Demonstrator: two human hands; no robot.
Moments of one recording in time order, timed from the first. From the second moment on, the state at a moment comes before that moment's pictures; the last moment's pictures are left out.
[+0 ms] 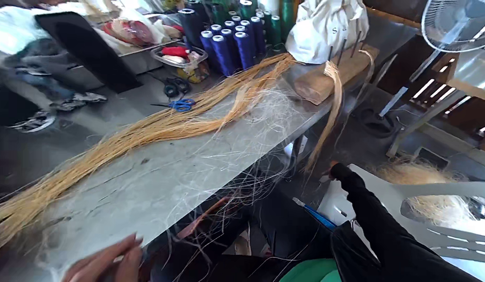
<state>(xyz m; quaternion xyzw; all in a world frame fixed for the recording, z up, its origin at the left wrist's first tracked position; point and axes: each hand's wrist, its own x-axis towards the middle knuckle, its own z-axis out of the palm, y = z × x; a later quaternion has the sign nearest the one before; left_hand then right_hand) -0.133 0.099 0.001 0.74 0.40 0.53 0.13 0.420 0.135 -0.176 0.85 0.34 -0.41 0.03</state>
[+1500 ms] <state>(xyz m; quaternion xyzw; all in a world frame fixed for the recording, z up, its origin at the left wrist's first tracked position) -0.160 0.173 0.024 0.62 0.60 0.42 0.28 0.175 0.240 0.099 0.36 0.87 -0.27 0.17</state>
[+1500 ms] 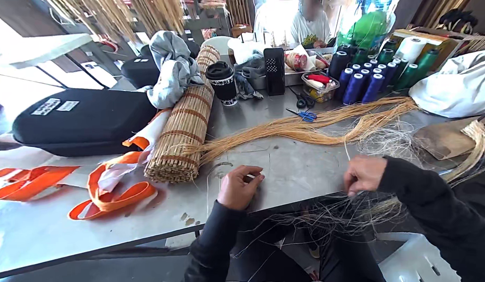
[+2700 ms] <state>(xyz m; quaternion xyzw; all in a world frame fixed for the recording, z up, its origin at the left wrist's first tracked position) -0.019 0.344 0.021 0.82 0.56 0.06 0.15 0.289 0.275 0.059 0.66 0.56 -0.20 -0.46</state>
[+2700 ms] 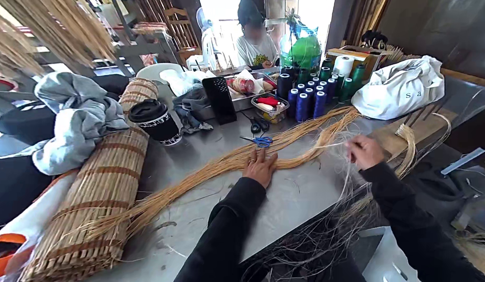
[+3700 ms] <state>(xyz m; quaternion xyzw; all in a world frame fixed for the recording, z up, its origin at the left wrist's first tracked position) 0.019 0.317 0.048 0.84 0.43 0.32 0.05 0.349 0.128 0.145 0.59 0.63 0.20 -0.46</state>
